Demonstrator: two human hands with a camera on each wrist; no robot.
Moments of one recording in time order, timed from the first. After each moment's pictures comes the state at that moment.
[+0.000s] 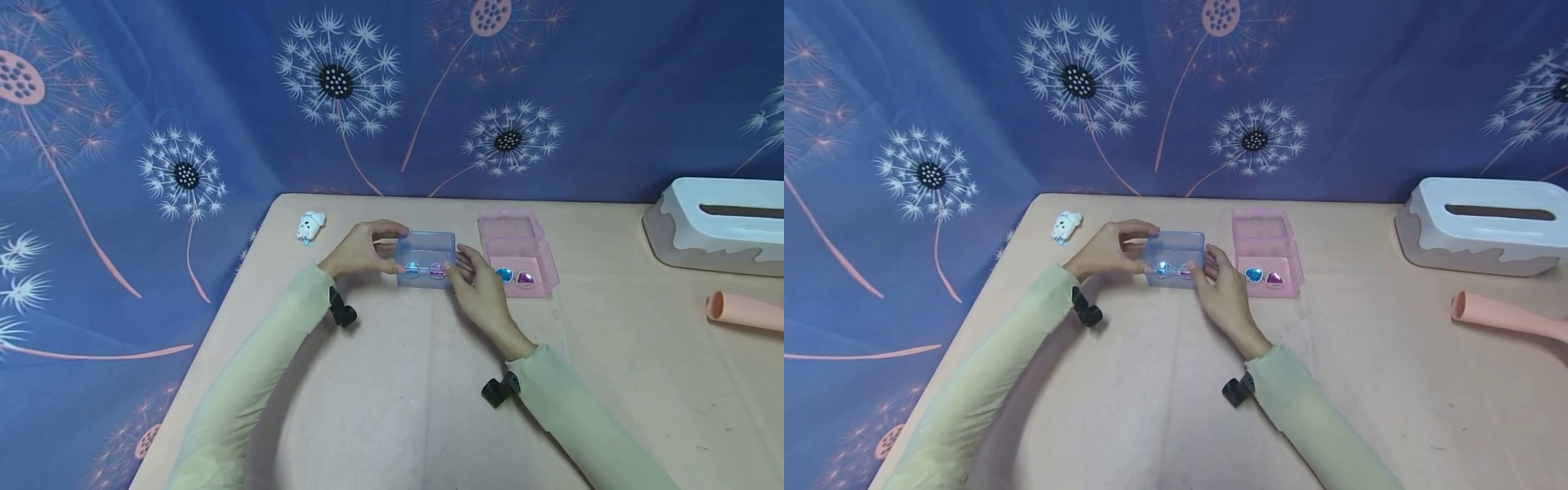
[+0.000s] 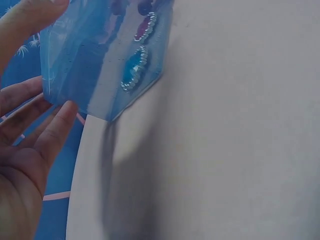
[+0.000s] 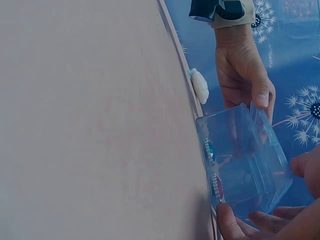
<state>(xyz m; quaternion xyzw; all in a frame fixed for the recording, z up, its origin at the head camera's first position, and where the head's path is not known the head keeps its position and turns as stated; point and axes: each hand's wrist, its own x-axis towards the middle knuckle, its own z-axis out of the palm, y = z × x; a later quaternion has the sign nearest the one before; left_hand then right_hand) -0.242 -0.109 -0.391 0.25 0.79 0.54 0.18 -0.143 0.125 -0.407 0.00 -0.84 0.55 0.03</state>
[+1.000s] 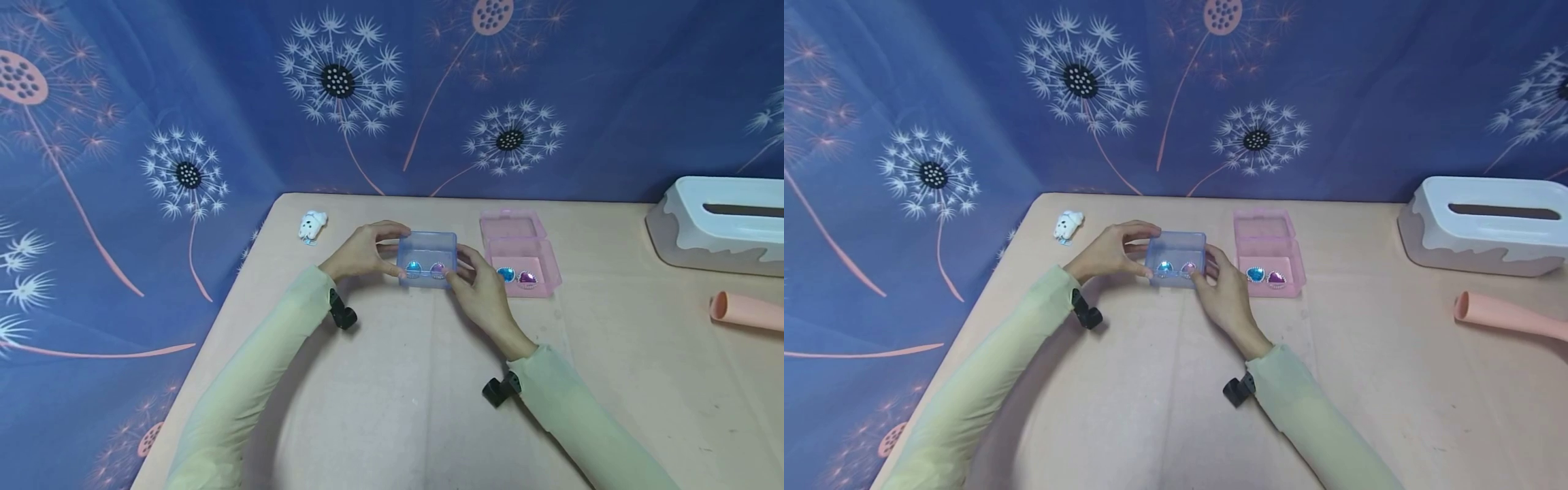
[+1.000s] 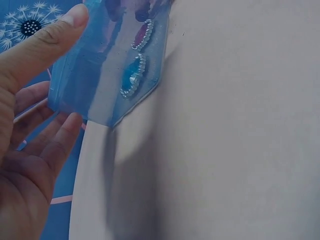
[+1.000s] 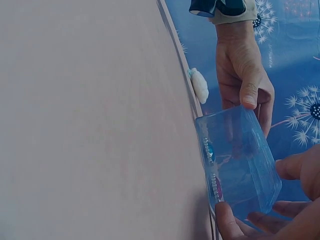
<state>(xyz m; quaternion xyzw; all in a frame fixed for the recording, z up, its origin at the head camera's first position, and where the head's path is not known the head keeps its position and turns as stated) -0.238 -0.108 -0.390 0.27 0.81 0.50 0.18 -0.142 0.126 -0.409 0.04 -0.84 0.54 0.05</state>
